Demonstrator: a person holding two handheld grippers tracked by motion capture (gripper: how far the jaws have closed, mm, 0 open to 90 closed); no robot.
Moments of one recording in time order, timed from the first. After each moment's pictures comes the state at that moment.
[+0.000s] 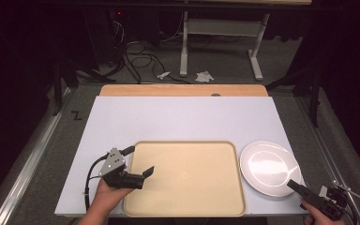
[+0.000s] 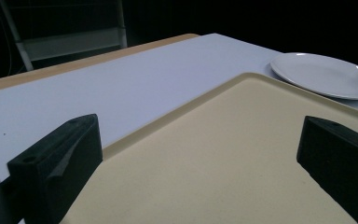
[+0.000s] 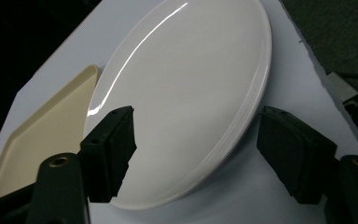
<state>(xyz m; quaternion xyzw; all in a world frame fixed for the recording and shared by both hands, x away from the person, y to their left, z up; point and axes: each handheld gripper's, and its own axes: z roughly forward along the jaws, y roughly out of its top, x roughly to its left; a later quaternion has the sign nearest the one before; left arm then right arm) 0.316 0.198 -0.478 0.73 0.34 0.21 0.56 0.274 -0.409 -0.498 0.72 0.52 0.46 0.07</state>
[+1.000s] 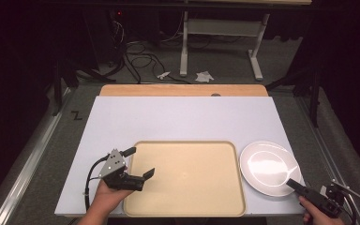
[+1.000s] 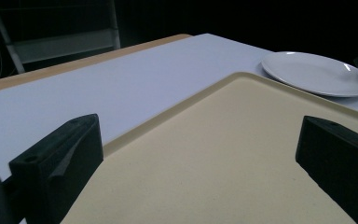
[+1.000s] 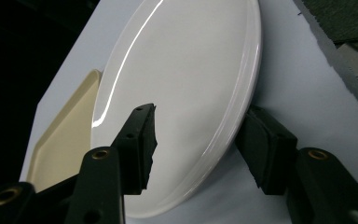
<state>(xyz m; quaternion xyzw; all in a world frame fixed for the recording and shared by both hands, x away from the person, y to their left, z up) 0.312 0.197 -0.477 0.73 0.32 0.20 0.56 0.283 -0.416 -0.510 0.74 0.48 0.47 0.00</state>
